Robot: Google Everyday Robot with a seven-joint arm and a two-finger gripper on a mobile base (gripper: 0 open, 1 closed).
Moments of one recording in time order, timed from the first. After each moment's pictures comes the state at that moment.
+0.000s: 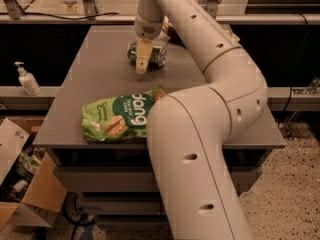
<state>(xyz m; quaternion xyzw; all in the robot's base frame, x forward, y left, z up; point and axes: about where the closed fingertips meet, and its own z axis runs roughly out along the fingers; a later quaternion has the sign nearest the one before) 0.776 0.051 0.841 -0.70 0.69 0.03 0.17</state>
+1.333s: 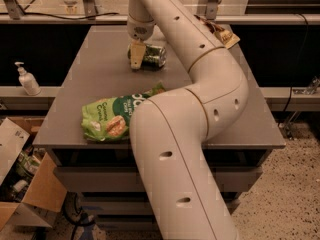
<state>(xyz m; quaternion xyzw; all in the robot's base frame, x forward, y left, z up) 0.783 0.064 0.833 -0.70 0.70 0.01 0.14</state>
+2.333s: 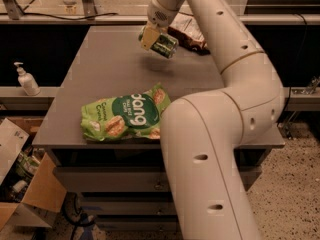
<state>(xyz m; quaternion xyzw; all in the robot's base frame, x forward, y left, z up) 0.792 0.028 0.886 -0.62 0.74 0.07 0.25</state>
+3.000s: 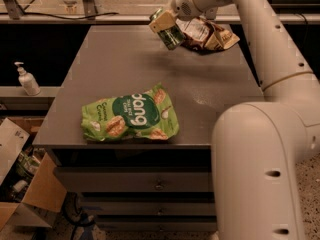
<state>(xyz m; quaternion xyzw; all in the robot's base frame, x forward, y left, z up) 0.804 -0.014 0.940 -0.51 0.72 0.20 0.43</state>
